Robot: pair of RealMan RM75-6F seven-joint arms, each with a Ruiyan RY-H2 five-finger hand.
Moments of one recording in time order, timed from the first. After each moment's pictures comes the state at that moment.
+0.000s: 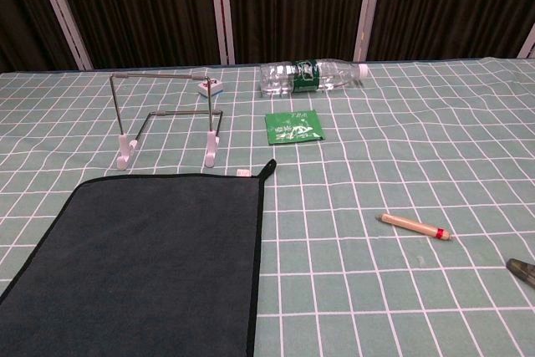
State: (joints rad) left arm -0.14 -1.04 0.02 -1.80 1.60 1.56 0.19; right arm -0.07 -1.00 0.10 -1.58 -1.54 1.70 -0.02
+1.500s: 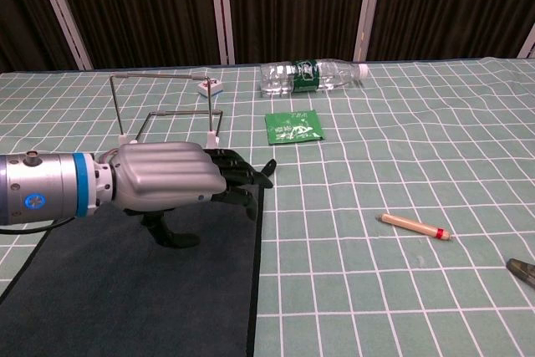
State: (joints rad) left arm -0.86 -1.55 -0.01 -1.37 1.73 0.74 0.17; right arm -0.01 -1.03 0.13 -1.55 -1.42 1.56 -0.03
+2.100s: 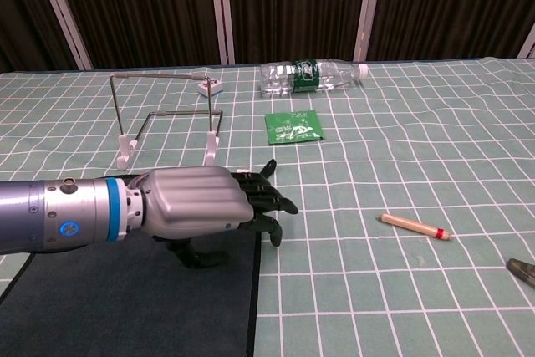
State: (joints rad) left arm -0.90 -1.65 0.03 -1.31 1.73 0.74 0.19; right arm -0.02 -1.02 0.13 -1.54 -1.42 1.56 0.01
